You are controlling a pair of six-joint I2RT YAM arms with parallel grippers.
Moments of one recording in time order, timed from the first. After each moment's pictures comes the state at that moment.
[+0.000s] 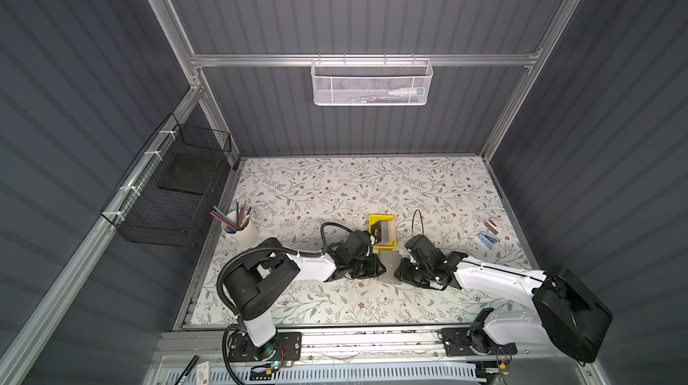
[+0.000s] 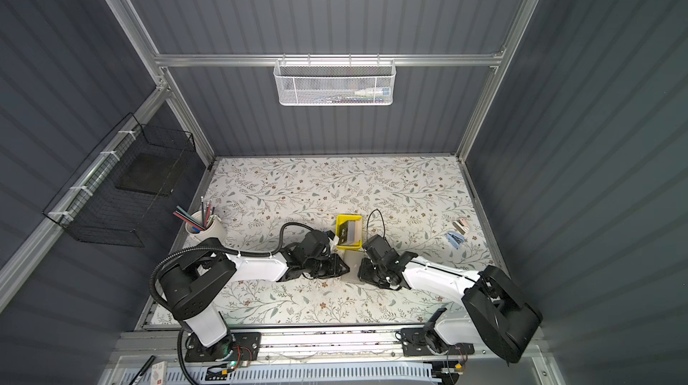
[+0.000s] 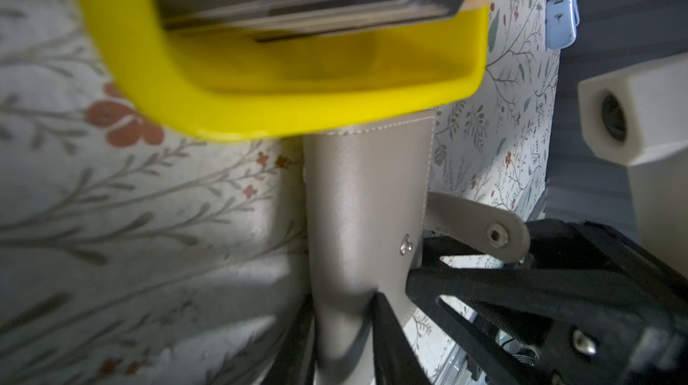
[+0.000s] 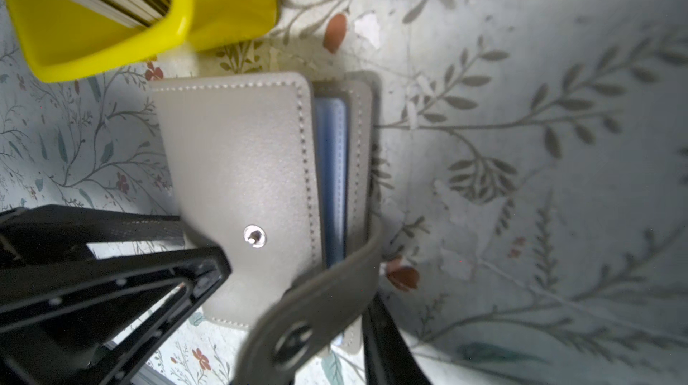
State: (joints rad) left arm -0.94 1.75 0.76 0.15 0.36 -0.91; right arm 0.73 1.31 0.52 -0.29 -0.15 0.94
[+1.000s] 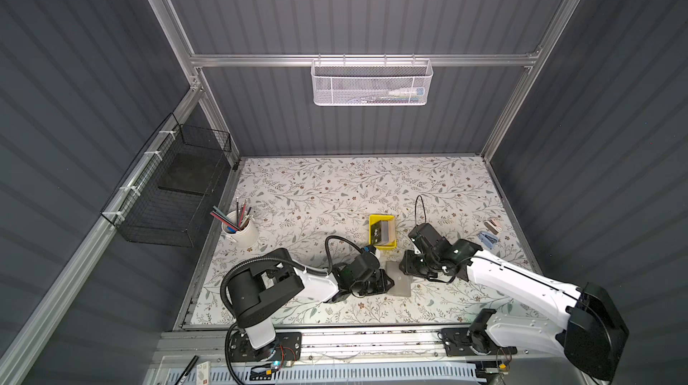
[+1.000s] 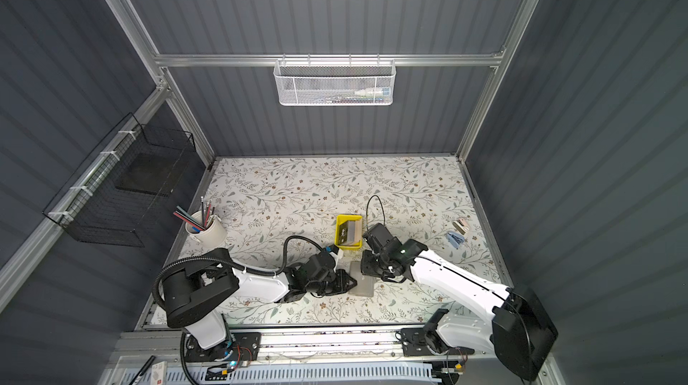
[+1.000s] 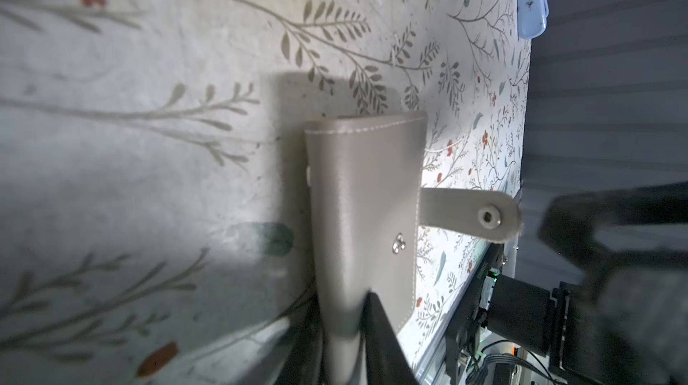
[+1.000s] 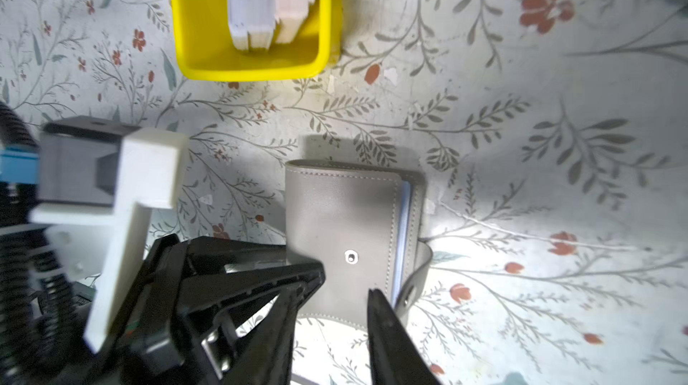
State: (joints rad) left arm -1.11 1.73 0.63 0.39 0.21 -1.12; right arm 0.74 1.18 0.77 -0.69 -0.06 0.83
